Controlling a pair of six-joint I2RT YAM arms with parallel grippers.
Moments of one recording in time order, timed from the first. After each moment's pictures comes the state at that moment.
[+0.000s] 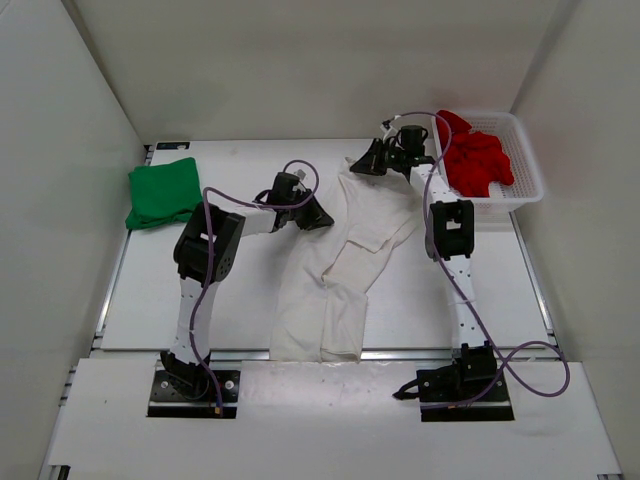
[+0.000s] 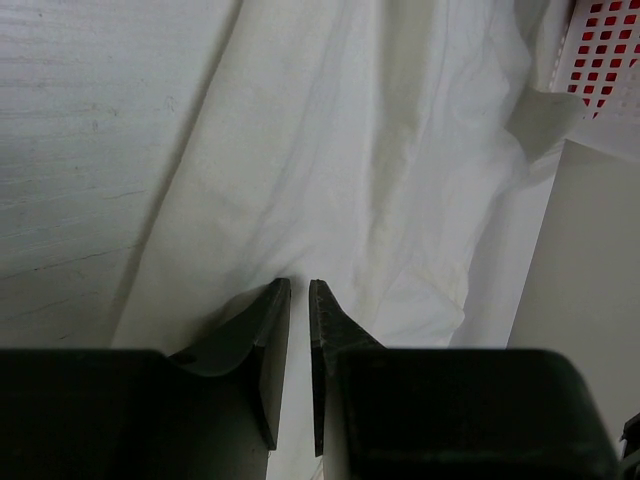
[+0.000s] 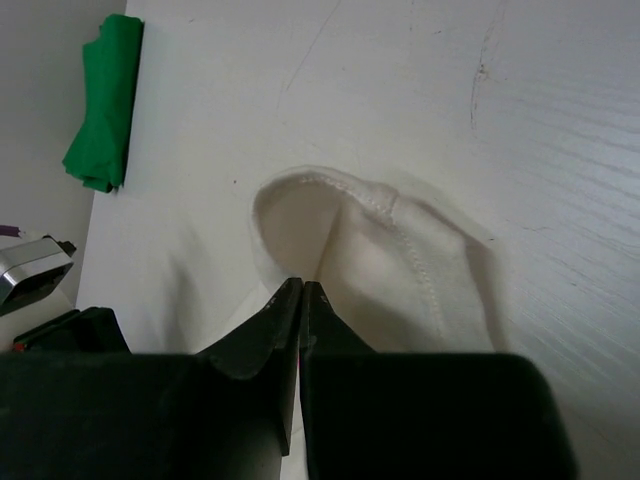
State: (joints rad) left arm -0.44 2.22 1.39 0.14 0.40 -0.88; right arm 0.11 2.84 2.52 -0.20 -0.90 0.51
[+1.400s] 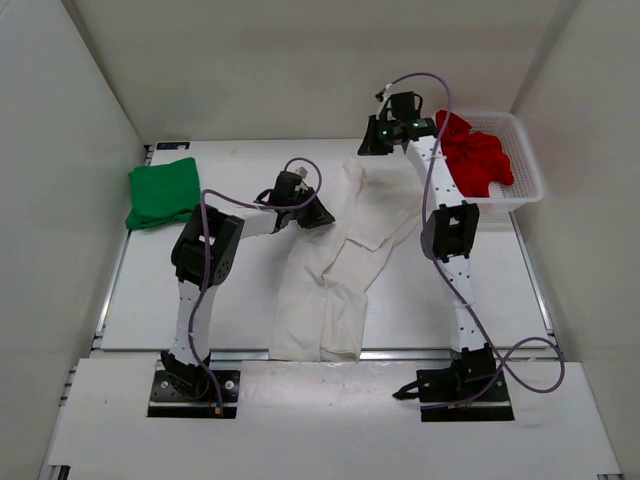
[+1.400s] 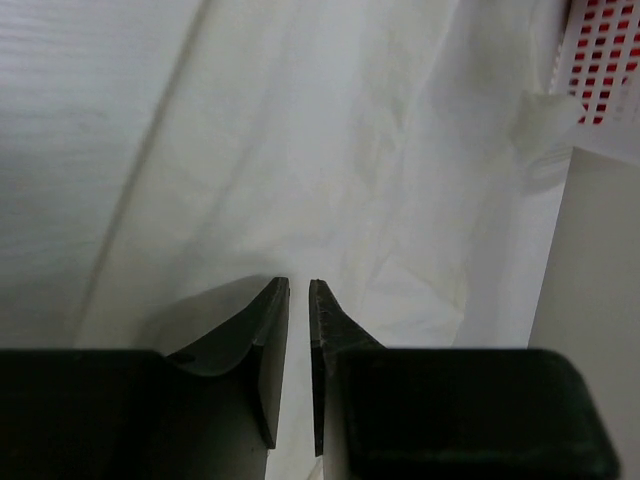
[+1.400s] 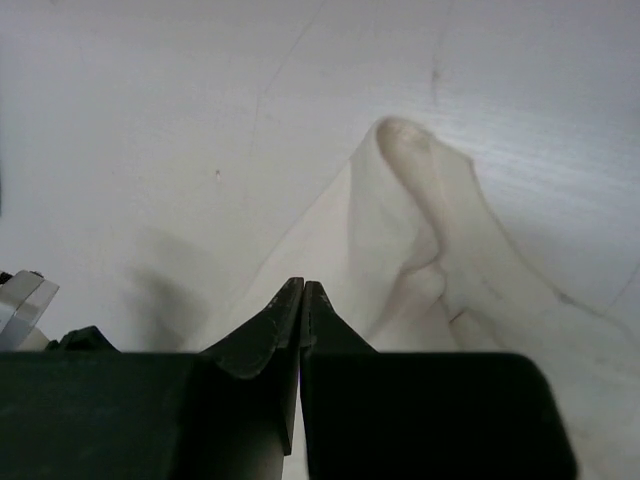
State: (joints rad) left arm -0.44 2.17 1.37 0.14 0.34 -0.85; right arm 0.18 2.66 2.79 -0.81 -0.45 0.26
